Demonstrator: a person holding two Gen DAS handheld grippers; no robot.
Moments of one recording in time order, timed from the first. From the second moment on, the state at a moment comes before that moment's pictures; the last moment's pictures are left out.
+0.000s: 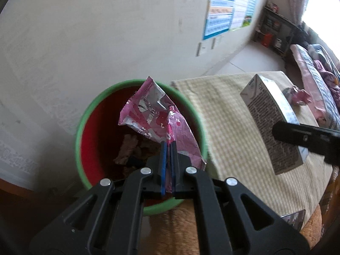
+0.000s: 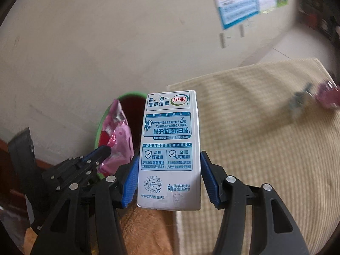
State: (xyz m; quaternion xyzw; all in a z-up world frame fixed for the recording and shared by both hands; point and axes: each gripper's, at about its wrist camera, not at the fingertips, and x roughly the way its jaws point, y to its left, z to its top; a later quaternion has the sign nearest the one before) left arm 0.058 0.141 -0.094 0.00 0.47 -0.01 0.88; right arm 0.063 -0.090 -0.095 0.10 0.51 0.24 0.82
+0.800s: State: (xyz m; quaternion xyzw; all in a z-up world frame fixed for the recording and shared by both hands) left arm 0.065 0.206 -0.115 -0.06 0.50 0.04 0.87; right arm 0.099 0.000 -0.115 0.09 0.54 0.29 0.78
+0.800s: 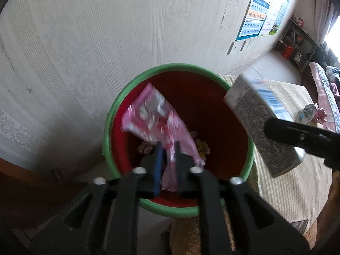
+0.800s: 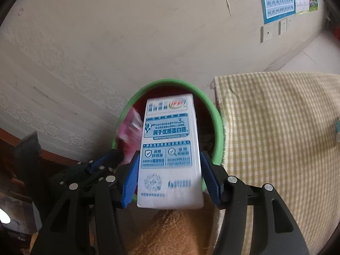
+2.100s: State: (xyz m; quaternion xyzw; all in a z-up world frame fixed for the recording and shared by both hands) left arm 0.050 0.071 -0.101 0.05 0.50 -0.05 0.86; right arm 0.194 -0.369 -0.165 0.25 0.51 -0.12 0.81
